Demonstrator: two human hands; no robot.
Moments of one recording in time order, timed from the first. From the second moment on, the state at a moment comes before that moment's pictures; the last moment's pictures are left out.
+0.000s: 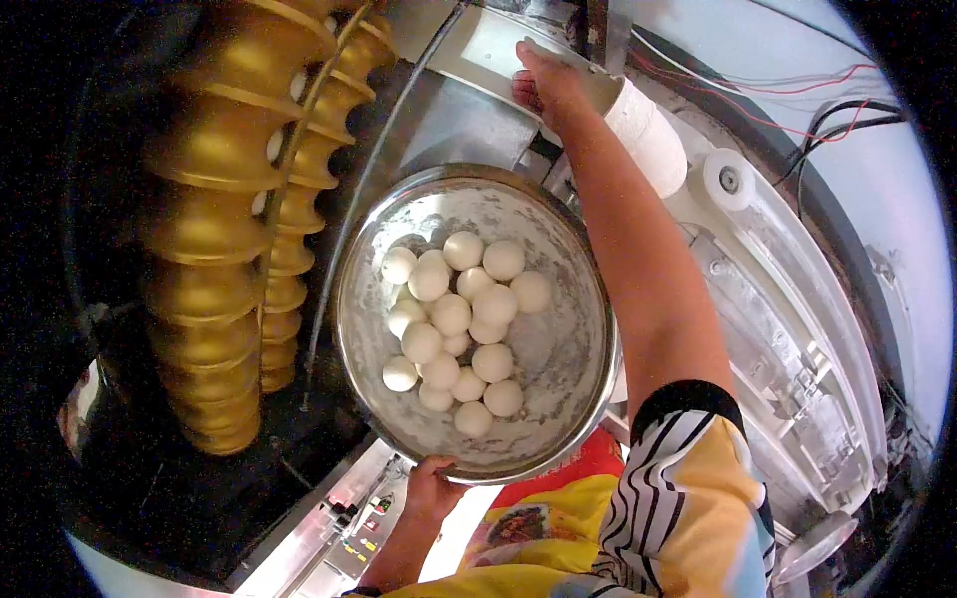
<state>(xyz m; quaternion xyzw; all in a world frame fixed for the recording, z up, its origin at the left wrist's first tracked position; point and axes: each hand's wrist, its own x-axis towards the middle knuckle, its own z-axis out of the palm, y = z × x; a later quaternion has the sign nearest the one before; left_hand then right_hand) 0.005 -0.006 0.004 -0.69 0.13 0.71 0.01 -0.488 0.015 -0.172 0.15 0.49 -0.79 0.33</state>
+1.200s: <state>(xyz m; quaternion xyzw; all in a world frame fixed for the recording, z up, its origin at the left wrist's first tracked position) -0.024 0.014 0.008 -0.68 0.05 0.73 -0.01 -0.486 0.012 -0.171 0.19 0.43 -0.83 0.31</state>
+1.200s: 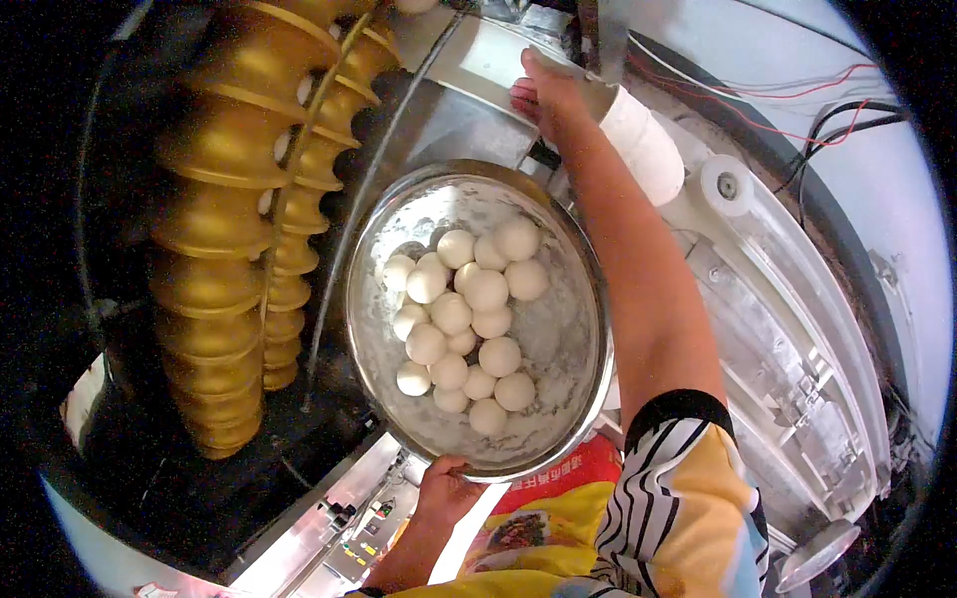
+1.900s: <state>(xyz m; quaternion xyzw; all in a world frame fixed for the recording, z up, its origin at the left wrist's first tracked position) -0.028 0.021 0.007 -0.68 0.09 0.73 0.00 -0.459 0.042 -0.080 -0.25 0.54 -0.72 0.36</state>
